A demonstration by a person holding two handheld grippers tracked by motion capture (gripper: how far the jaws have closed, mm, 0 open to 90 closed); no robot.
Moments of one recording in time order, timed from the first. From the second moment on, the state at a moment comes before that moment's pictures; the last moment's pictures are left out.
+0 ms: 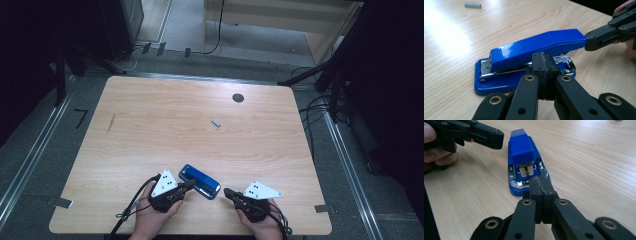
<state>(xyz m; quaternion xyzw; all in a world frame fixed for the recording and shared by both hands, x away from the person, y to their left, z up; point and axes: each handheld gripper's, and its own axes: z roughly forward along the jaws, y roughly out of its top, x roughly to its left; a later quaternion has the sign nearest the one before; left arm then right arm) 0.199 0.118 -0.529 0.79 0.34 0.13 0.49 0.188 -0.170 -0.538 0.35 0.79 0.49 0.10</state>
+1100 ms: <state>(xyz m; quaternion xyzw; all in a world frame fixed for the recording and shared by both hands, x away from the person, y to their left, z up) 0.207 0.099 -0.533 0.83 0.34 0.13 0.42 0.195 -0.150 -0.535 0.33 0.80 0.49 0.10</state>
